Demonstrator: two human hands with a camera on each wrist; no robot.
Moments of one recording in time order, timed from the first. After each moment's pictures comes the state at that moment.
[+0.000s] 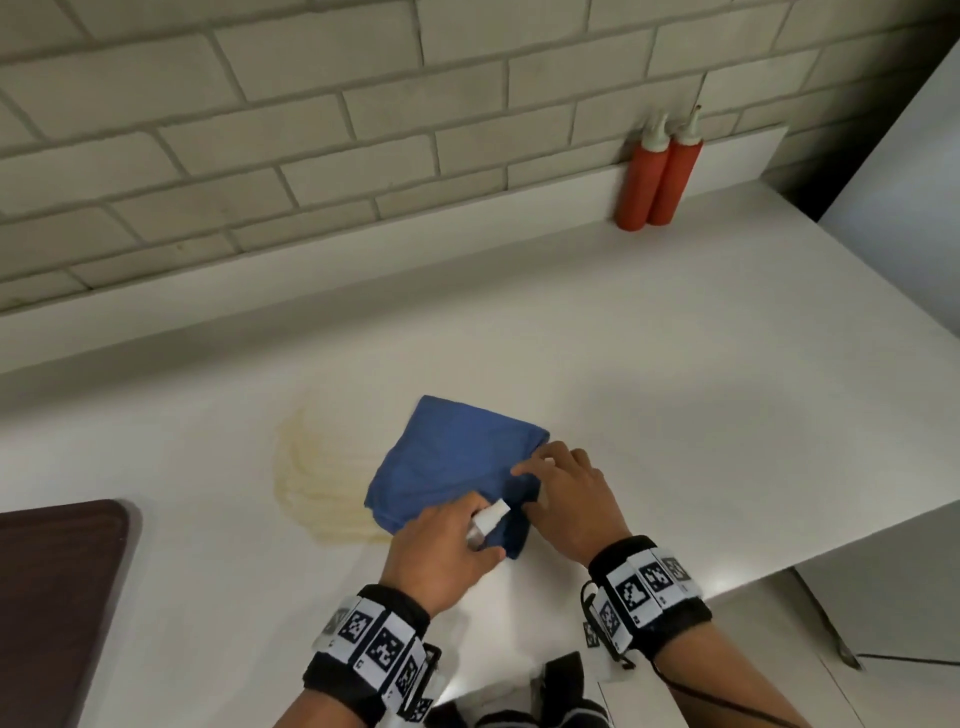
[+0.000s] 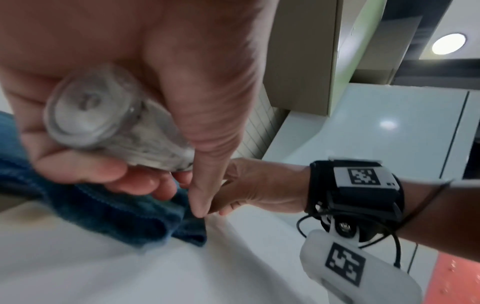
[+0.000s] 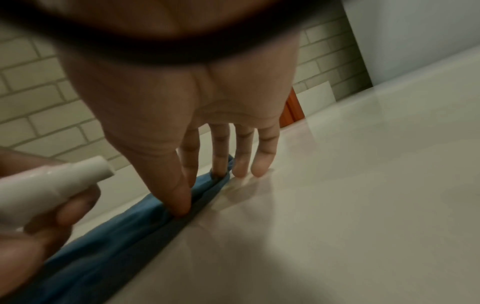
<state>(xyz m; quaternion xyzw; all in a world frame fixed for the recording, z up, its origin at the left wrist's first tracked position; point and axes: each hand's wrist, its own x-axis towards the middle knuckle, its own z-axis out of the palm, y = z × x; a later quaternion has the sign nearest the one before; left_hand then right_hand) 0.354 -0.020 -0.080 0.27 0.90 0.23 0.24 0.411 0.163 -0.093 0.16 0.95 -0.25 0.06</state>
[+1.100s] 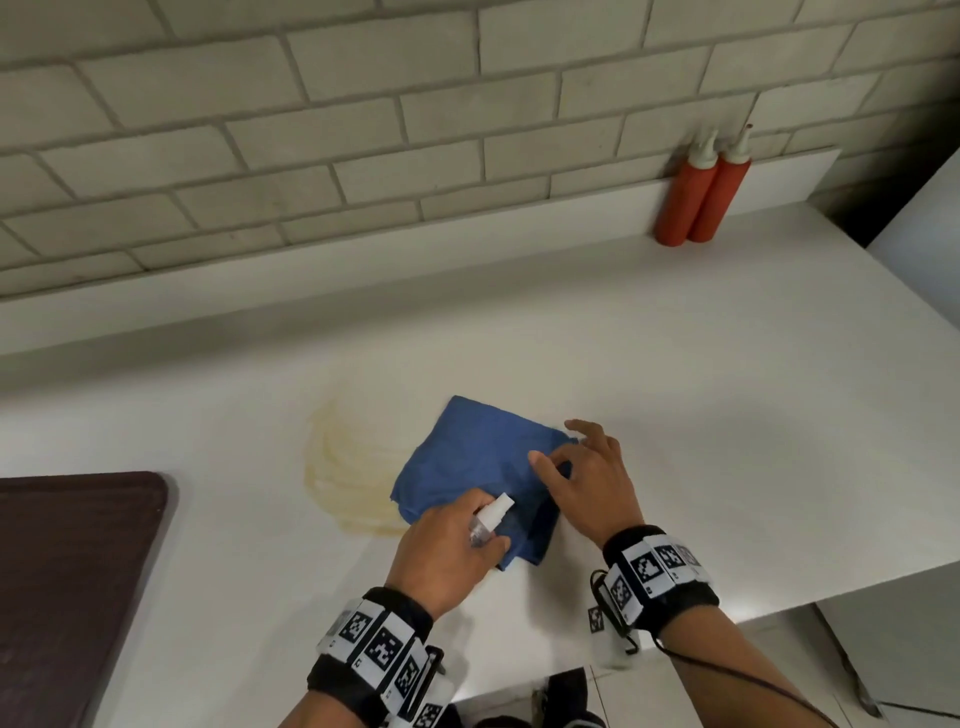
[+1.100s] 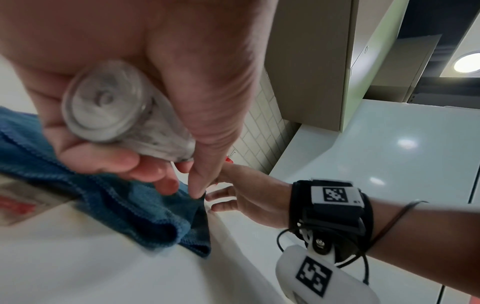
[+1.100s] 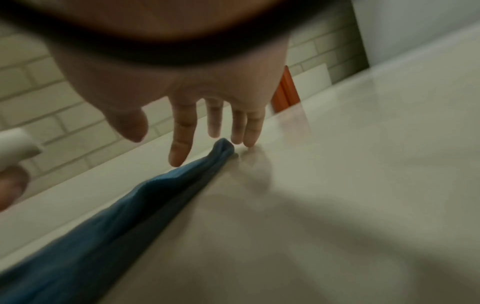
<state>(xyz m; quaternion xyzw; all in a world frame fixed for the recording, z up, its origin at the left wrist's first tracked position) 0.354 -0.035 -0.069 0.21 0.90 0.29 0.23 0.388 0.168 -0.097 0.21 0.91 -0.35 -0.03</state>
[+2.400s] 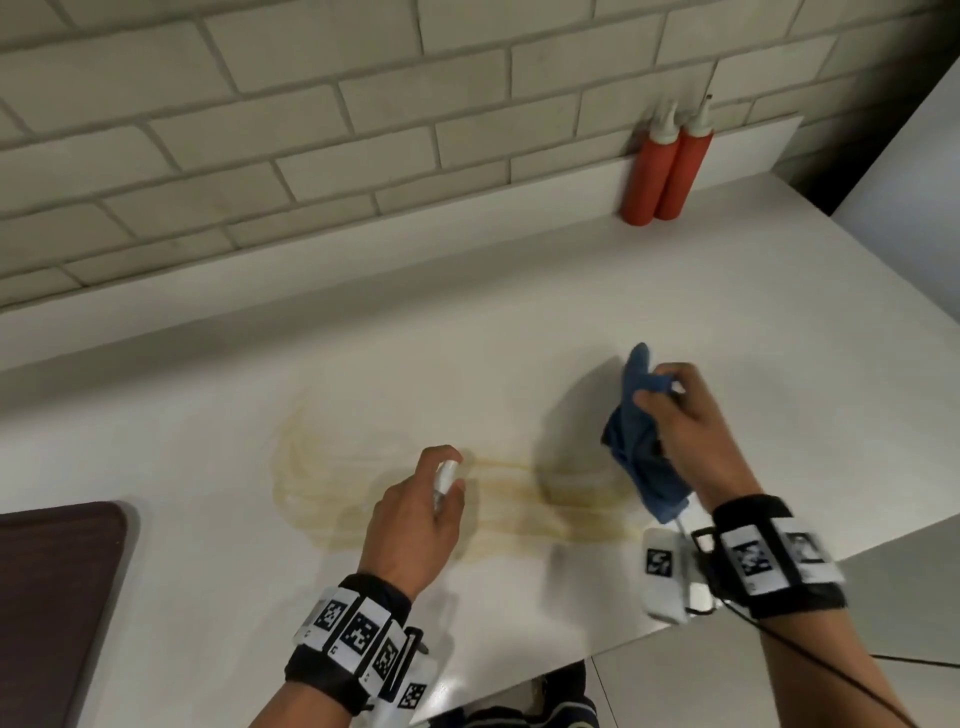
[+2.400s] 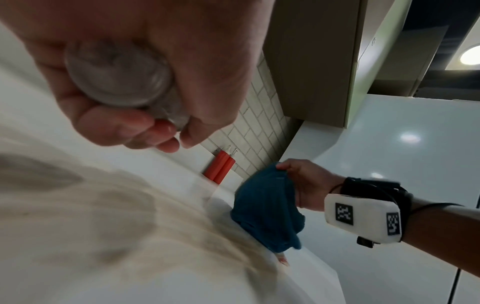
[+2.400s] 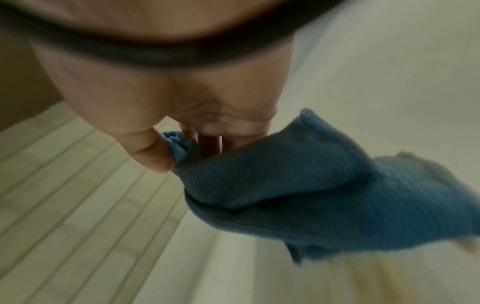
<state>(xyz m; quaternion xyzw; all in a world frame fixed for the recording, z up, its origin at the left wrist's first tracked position) 0.333 -0.023 -0.065 0.22 0.91 0.33 0.12 0.419 0.253 -0.022 0.30 0.74 -0.58 -0.15</state>
